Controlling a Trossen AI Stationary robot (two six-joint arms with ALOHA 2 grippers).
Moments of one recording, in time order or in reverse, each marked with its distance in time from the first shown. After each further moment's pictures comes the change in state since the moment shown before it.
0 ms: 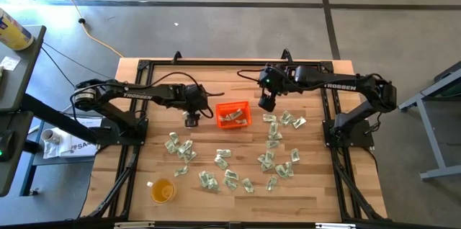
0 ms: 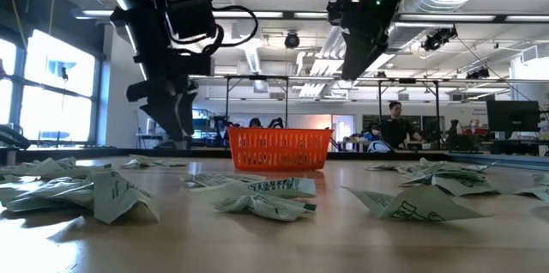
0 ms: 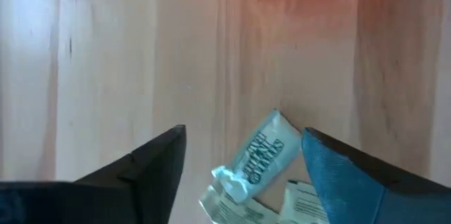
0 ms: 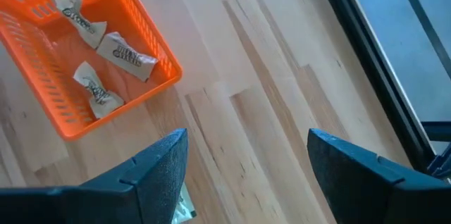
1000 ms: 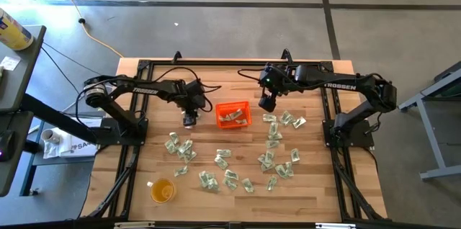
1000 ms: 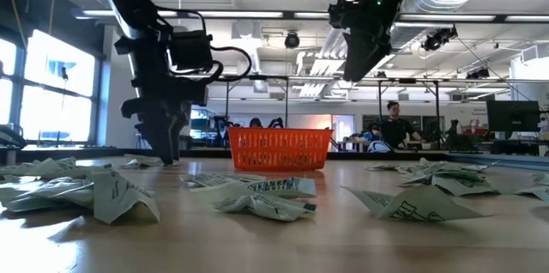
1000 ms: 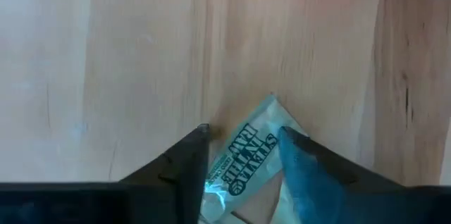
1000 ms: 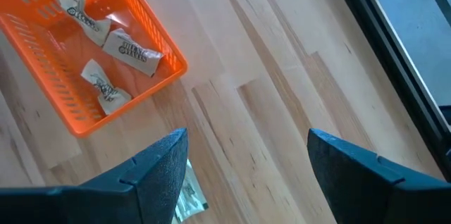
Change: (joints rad) left arm 0.140 0.135 -0.059 0.027 0.225 0.000; right arm -0.008 0.000 0.000 -0.025 -0.031 0.056
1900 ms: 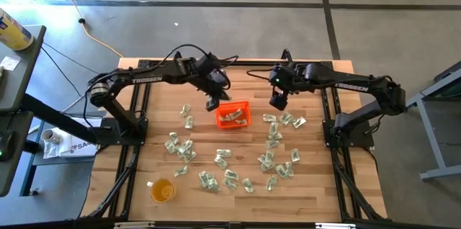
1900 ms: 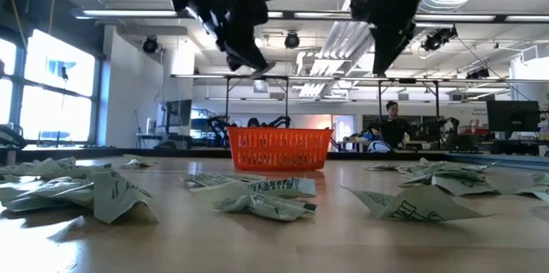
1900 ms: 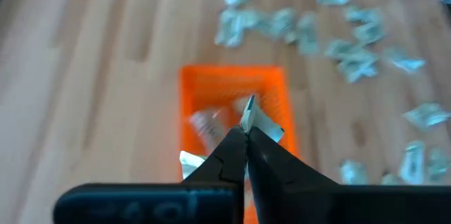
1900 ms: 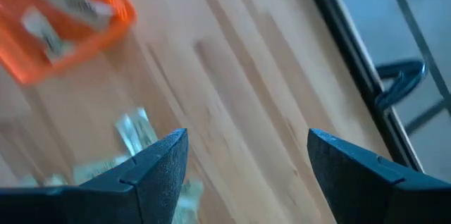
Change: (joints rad) left arm -0.026 0.026 0.514 -0.030 0.319 -0.142; right arm -0.001 -0.097 0.000 -0.207 0.116 -0.003
